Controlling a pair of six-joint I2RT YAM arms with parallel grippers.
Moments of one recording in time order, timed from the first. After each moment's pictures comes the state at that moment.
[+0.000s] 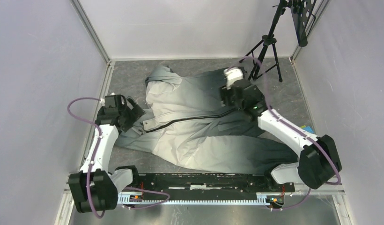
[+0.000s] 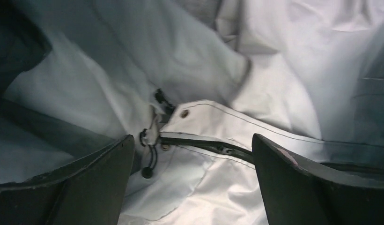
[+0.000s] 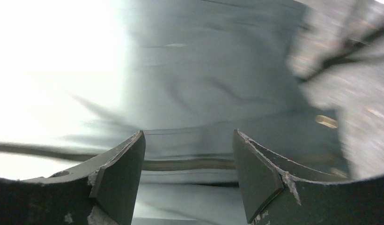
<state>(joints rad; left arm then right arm) 0.07 1.06 0.79 -0.59 0.07 -0.64 0.46 1.35 0.95 -0.10 0.26 0.01</state>
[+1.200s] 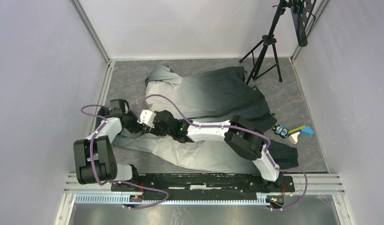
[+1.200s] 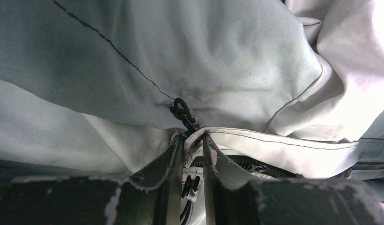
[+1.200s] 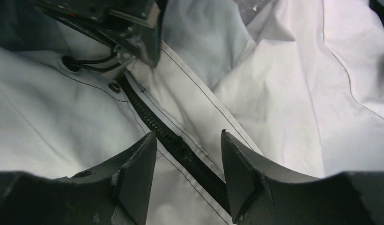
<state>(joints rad) 0.18 1.37 0.66 -0.39 0.25 -0.62 1.16 2.14 1.50 0.09 0.20 -0.28</state>
